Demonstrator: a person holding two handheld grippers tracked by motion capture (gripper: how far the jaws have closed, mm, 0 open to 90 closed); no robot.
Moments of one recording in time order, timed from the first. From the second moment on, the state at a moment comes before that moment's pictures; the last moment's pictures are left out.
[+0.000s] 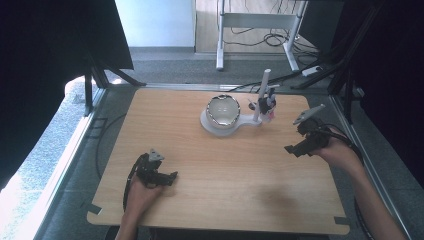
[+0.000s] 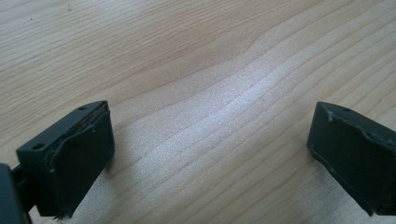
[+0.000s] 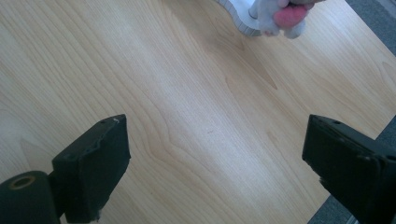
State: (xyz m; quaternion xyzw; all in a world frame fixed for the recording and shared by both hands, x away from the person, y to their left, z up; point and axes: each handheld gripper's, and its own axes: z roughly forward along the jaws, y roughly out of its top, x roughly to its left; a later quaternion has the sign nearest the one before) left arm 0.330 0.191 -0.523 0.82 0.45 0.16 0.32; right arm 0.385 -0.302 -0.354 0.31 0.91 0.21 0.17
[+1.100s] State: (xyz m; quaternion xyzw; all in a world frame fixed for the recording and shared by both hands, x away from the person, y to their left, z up) left arm 0.330 0.191 -0.523 0.82 0.45 0.16 0.32; right arm 0.342 -0.310 -0.433 0.36 0.87 0.27 0.19
